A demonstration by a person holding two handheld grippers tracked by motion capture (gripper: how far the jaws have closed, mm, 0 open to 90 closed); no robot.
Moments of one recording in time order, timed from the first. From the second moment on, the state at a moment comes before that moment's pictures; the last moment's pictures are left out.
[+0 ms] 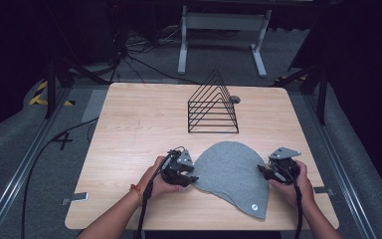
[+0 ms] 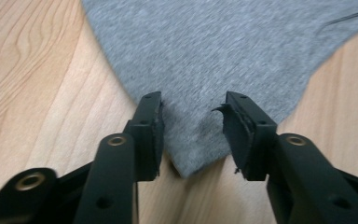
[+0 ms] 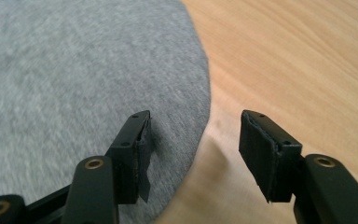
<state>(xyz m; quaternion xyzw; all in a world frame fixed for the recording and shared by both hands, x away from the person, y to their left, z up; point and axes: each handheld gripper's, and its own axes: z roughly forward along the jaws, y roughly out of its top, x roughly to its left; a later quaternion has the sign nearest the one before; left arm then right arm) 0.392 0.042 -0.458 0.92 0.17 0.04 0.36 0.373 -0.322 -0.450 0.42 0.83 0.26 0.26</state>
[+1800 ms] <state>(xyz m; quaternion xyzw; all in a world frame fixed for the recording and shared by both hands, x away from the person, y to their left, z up) 0.423 0.021 -0.417 0.88 0.18 0.04 0.43 0.344 -0.327 -0.413 0.38 0.81 0.41 0.17</state>
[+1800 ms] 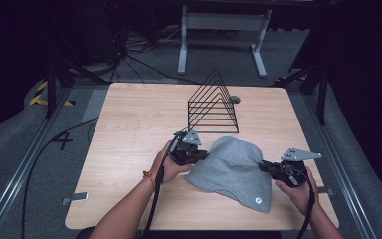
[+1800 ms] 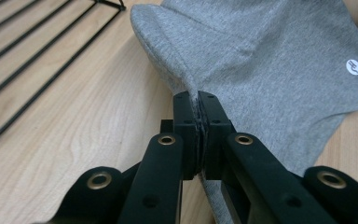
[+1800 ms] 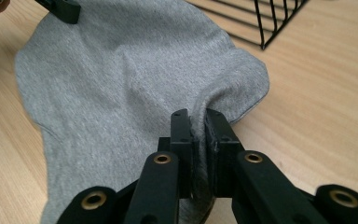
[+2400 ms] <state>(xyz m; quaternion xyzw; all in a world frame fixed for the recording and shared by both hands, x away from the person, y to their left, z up) 0.422 0.022 -0.298 0.86 0.13 0.13 0.48 0.360 -0.327 -0.300 0.32 0.79 0.45 0.27</state>
